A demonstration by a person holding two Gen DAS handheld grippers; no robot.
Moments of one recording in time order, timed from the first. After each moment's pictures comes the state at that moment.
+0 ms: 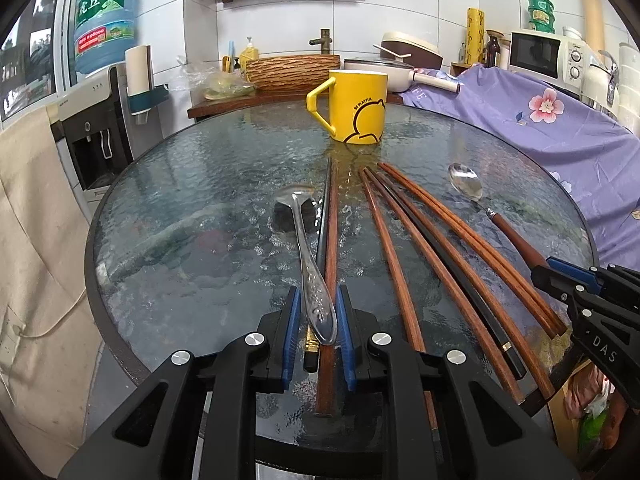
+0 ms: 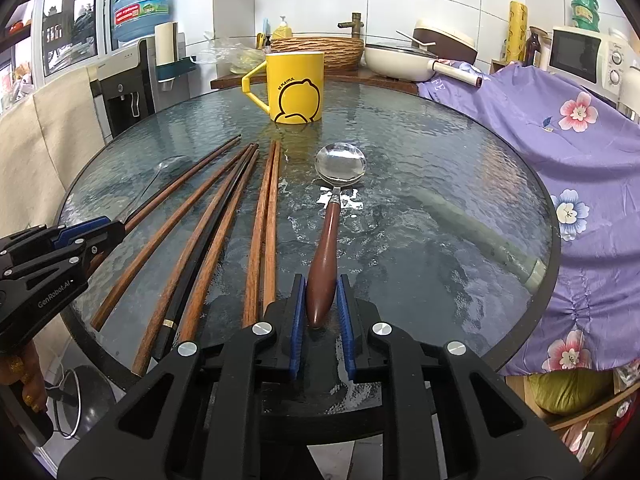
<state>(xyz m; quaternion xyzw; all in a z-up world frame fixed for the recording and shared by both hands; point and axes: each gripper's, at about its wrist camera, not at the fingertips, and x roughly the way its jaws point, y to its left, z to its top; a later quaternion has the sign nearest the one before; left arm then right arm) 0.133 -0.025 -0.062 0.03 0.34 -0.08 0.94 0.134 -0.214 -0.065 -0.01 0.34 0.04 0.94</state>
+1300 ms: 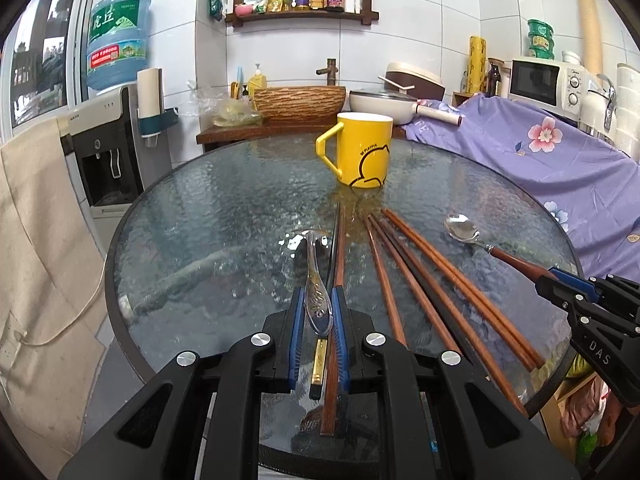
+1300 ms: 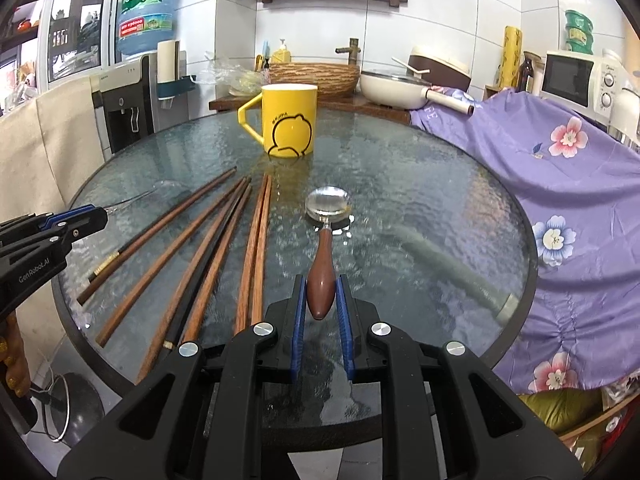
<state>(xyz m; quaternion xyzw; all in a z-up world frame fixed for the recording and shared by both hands) 0.129 -0.016 -0.027 0.02 0.28 -0.07 0.96 0.126 -0.220 -0.041 -0.03 0.30 0.03 0.95</state>
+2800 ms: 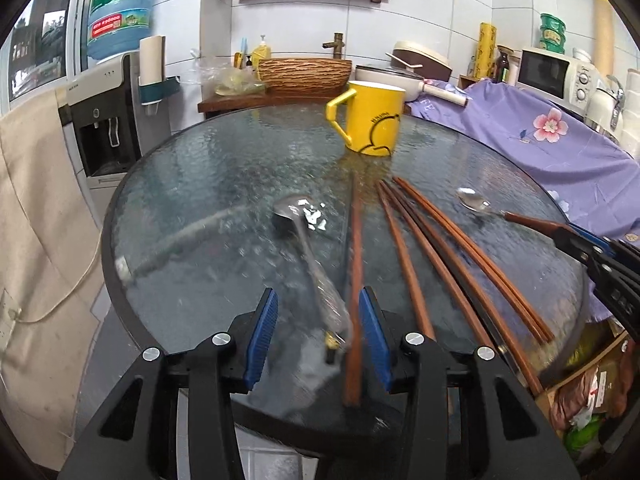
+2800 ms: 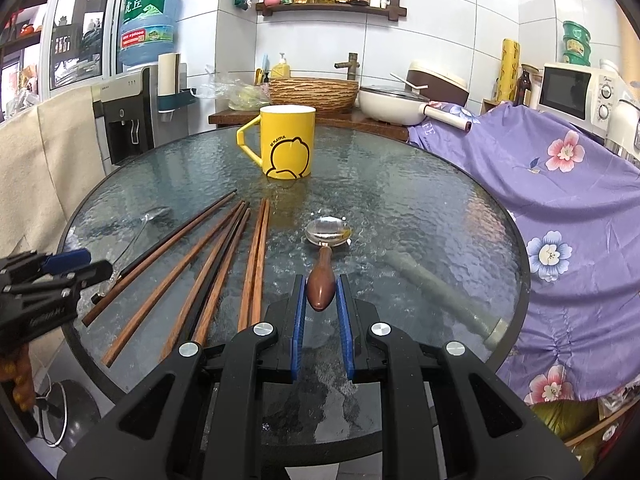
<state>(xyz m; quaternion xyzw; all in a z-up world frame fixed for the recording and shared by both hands) 0.124 -0.003 -0.048 0.00 0.34 -0.08 0.94 0.128 -0.220 -0.028 -0.03 0.28 0.03 0.96</state>
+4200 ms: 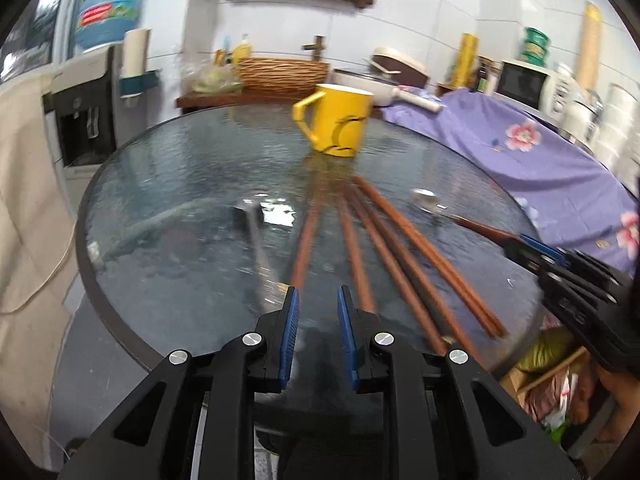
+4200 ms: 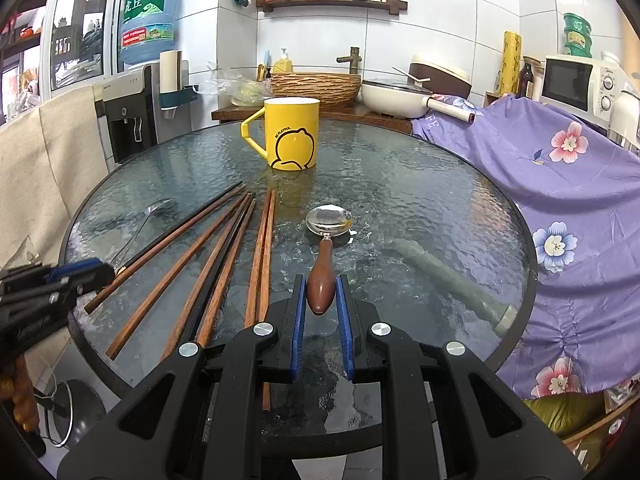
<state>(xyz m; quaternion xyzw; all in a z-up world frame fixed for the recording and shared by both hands) 0.104 -0.017 -0.043 -0.03 0.33 -0.13 0.93 0.125 -0.220 -0.036 -0.02 0.29 0.04 0.96</state>
